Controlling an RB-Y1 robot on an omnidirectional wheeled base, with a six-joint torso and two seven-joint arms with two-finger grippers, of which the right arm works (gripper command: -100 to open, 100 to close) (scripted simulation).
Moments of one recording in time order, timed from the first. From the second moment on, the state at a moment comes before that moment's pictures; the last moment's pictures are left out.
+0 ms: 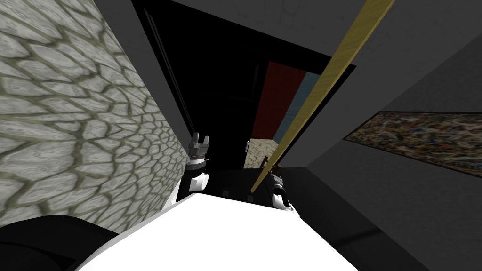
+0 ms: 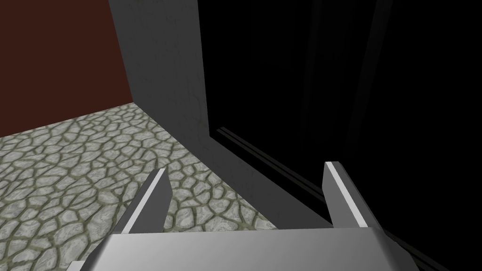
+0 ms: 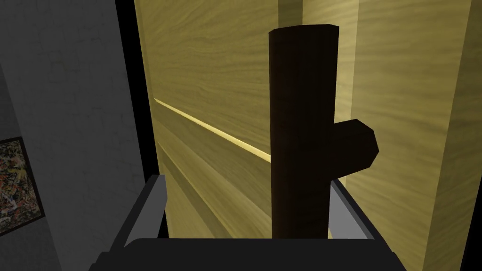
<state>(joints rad) -0.04 -0.17 -0.24 -0.59 -0.15 -0.57 1.38</state>
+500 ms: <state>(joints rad) 0.01 -0.17 -0.25 -0.68 -0.19 -0.49 1.39</state>
